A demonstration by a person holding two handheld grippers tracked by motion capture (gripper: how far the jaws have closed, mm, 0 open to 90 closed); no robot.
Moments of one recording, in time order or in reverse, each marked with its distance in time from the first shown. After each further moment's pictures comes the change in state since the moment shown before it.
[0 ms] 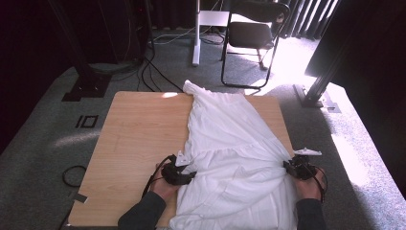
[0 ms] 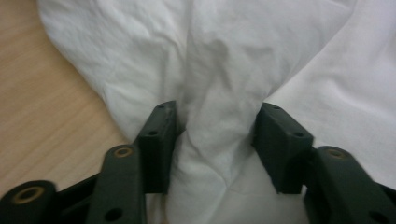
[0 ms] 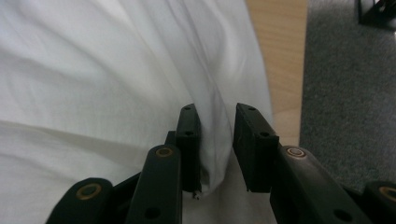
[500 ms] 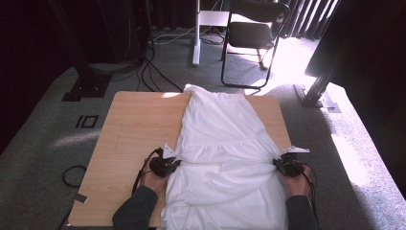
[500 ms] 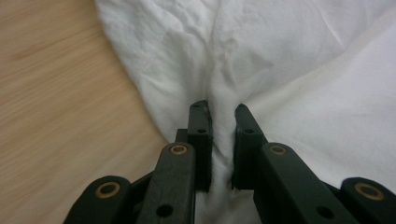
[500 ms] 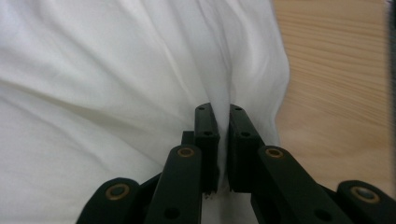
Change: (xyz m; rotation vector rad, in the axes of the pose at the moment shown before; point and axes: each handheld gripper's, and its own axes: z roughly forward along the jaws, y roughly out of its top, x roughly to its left) left arm 0.053 -0.012 -0.015 0.001 0.128 -0.066; right arm 0.033 0.013 0.016 -0.024 0.081 -0.009
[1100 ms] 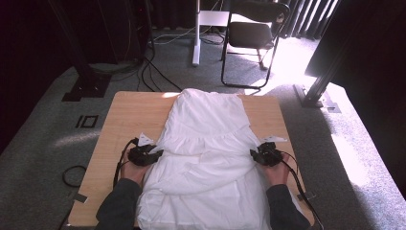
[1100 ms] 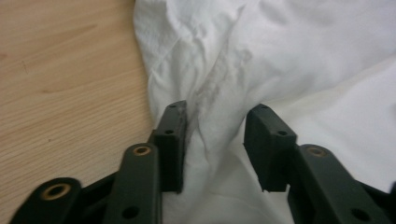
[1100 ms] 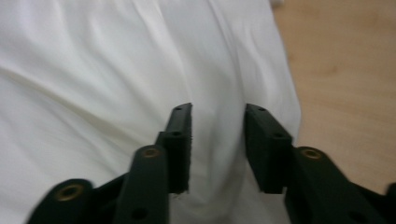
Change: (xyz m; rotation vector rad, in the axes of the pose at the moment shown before) left arm 0.058 -0.006 -0.036 -0.066 0.027 -0.129; right arm 0.058 0.048 0.013 -0.082 0.071 -0.059
